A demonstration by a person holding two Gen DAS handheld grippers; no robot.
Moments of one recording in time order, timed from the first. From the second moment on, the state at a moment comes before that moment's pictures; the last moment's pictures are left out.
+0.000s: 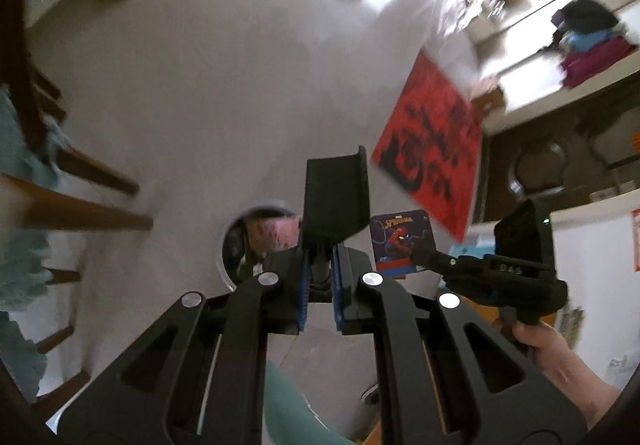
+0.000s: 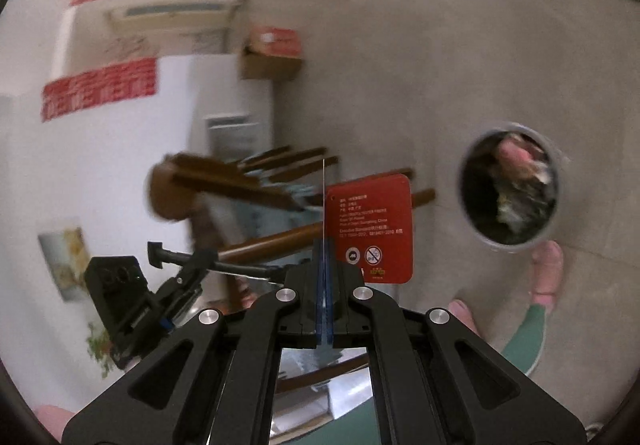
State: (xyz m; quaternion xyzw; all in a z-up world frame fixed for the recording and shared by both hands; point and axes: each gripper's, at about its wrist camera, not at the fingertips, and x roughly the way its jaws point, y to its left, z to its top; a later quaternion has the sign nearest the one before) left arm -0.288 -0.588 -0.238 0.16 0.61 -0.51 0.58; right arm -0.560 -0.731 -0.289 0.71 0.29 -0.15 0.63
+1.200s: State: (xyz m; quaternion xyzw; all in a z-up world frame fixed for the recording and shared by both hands) left arm -0.185 -0.406 -0.061 0.01 0.57 -0.36 0.74; right arm -0.385 -0.700 -0.143 0.61 0.36 0.09 0.70
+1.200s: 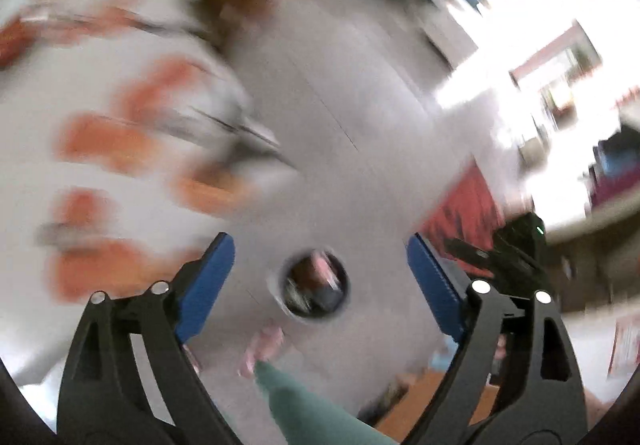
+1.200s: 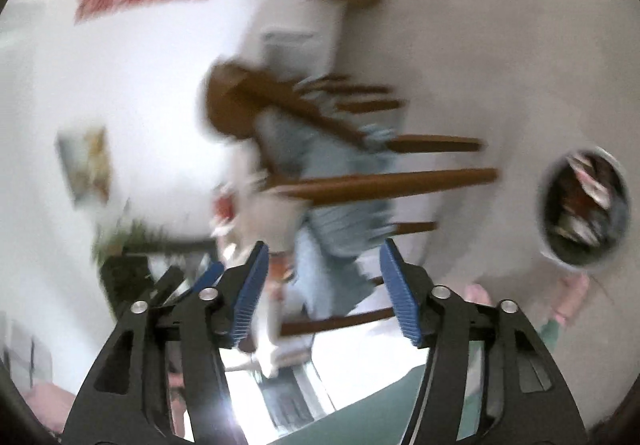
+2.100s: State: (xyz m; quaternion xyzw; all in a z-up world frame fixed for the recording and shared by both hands) left arm 0.091 0.008 -0.062 -0.20 0.53 -0.07 0.82; right arm 0.070 -0.323 -0.092 0.45 0.52 0.31 0.65
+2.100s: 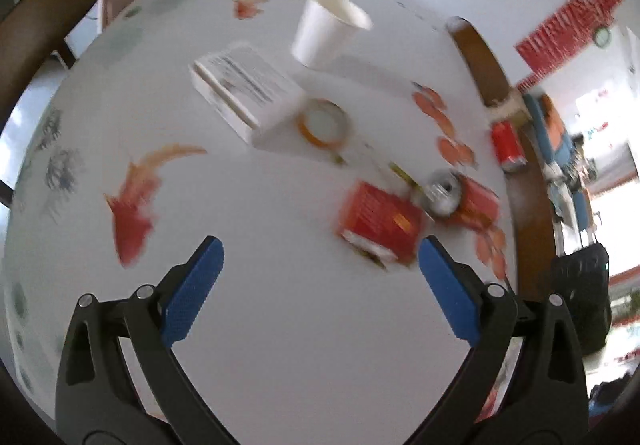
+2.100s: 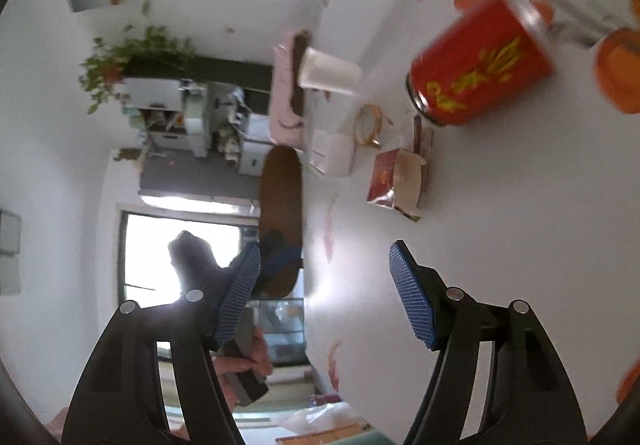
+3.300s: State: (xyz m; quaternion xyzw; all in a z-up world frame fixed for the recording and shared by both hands) left arm 0.234 0.022 -0.110 0.02 0.57 -0.16 0.80; right arm 0.134 -0.277 -0.147 0.46 0.60 0.30 0.58
